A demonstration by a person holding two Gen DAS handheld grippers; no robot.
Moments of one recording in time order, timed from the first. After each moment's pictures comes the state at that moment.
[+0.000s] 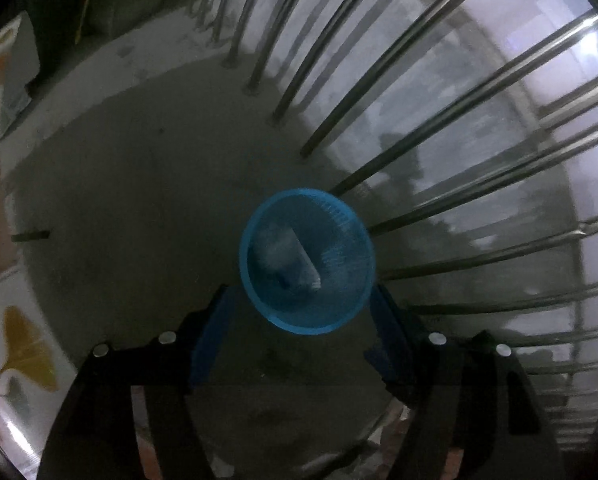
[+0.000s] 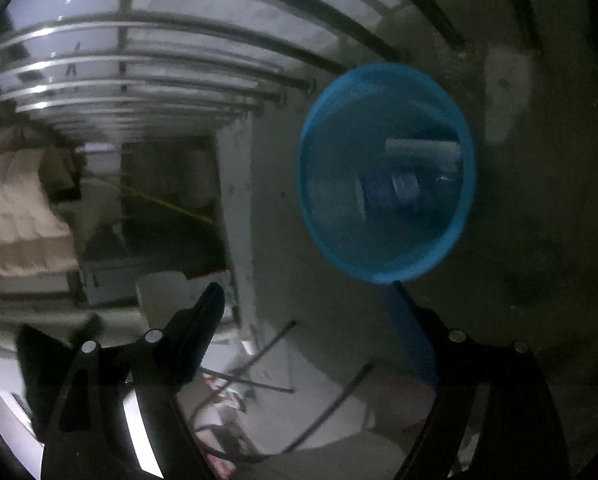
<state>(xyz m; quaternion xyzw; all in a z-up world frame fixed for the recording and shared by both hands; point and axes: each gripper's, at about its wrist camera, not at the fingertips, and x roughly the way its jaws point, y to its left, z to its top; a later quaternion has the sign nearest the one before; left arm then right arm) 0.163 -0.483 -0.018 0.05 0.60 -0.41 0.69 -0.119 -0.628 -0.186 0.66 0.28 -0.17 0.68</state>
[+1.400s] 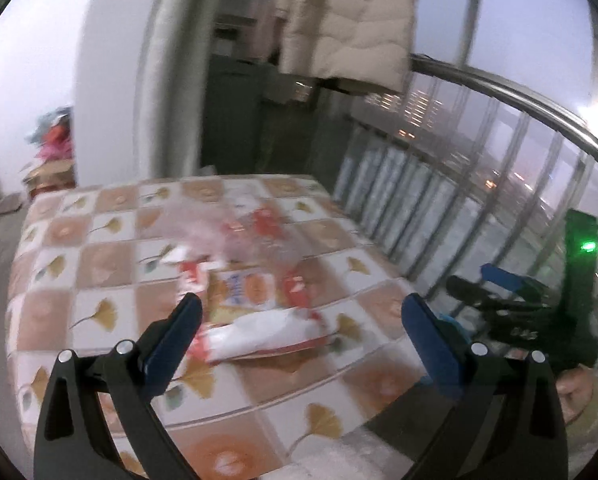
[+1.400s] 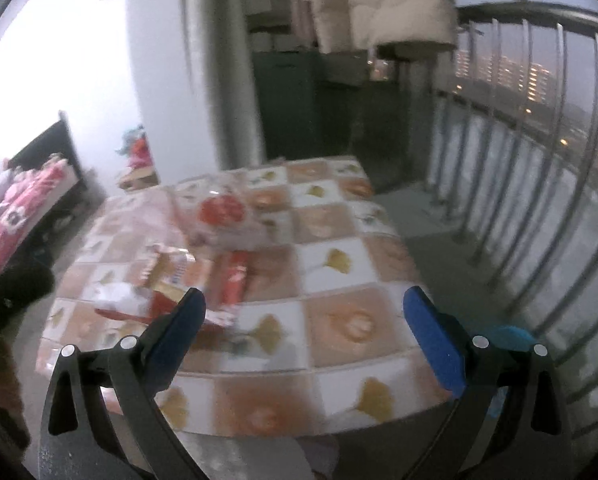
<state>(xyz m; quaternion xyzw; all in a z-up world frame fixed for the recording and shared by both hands) 0.084 0.043 0.099 -0.05 0.30 -0.26 0.92 0.007 -0.233 0.066 0.03 0.29 -0.01 0.96</state>
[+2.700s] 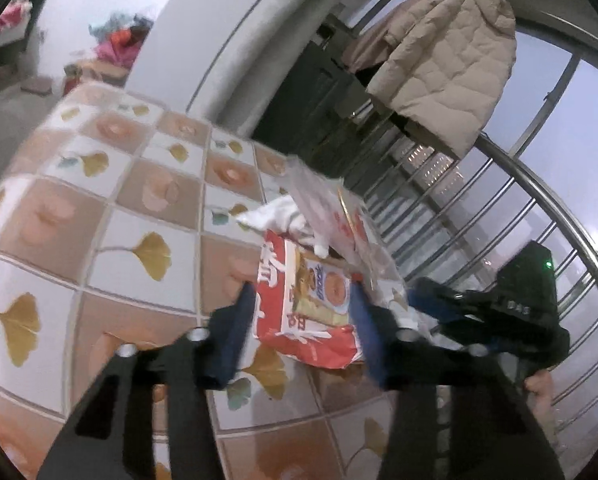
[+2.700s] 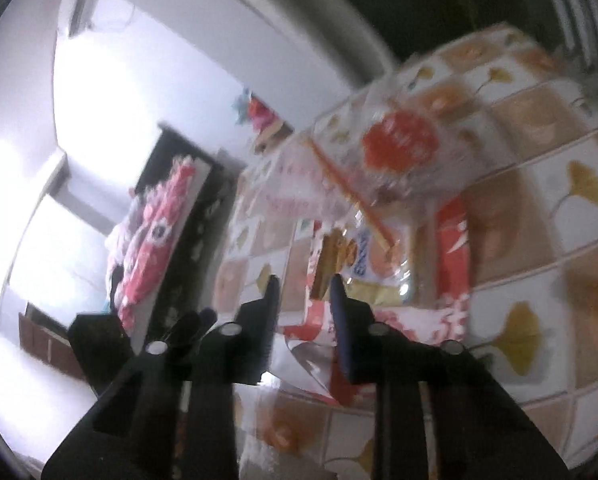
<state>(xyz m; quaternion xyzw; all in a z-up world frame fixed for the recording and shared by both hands) 0.143 0.137 0.023 -0.25 0.34 -0.24 0.87 0.127 -0.156 0.019 0.26 0.43 0.25 0.83</state>
